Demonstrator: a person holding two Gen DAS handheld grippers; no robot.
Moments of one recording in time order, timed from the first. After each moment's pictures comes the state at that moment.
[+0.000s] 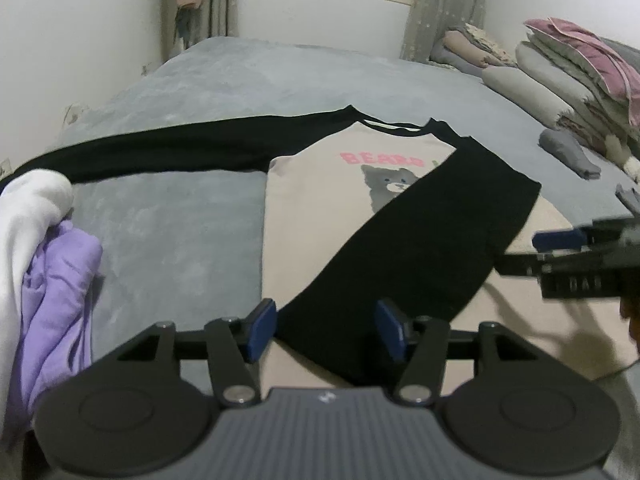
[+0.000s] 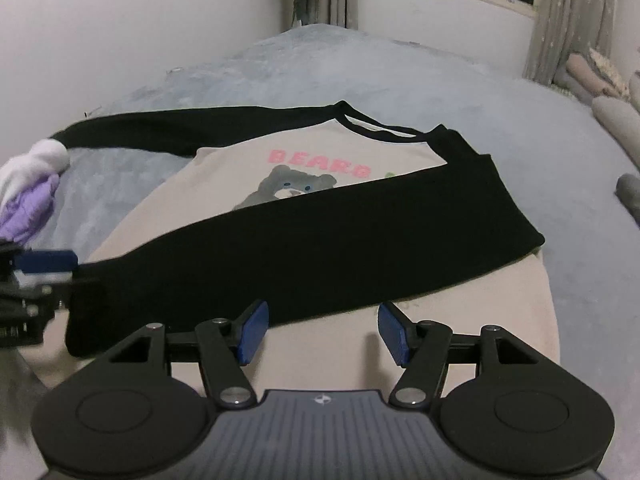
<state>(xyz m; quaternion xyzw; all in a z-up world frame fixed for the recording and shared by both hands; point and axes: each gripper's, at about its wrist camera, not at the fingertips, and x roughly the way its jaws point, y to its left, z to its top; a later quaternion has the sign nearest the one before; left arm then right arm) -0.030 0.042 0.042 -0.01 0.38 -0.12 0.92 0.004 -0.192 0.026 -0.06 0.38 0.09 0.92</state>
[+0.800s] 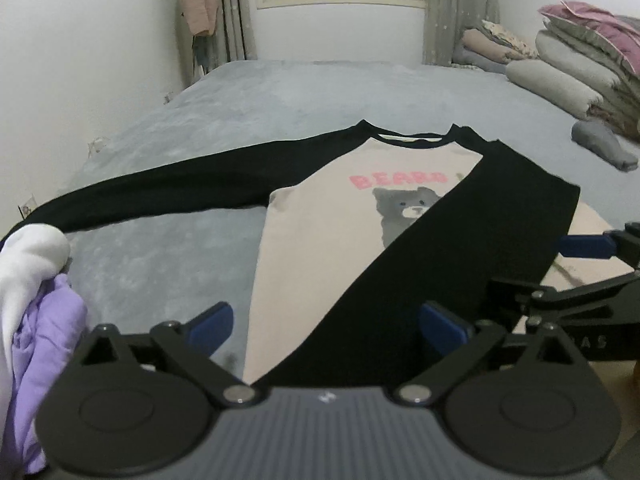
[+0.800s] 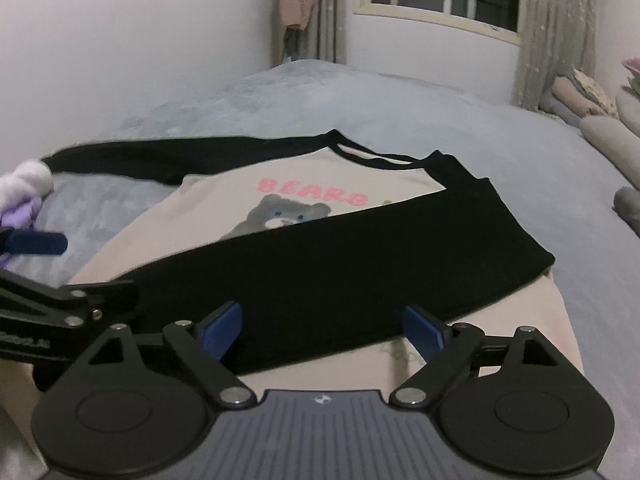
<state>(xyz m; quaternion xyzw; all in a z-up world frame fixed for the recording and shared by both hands) 0.000 -0.004 0.033 0.06 0.35 -0.07 0.93 0.019 -0.187 0.005 -0.06 0.33 0.09 0.94</state>
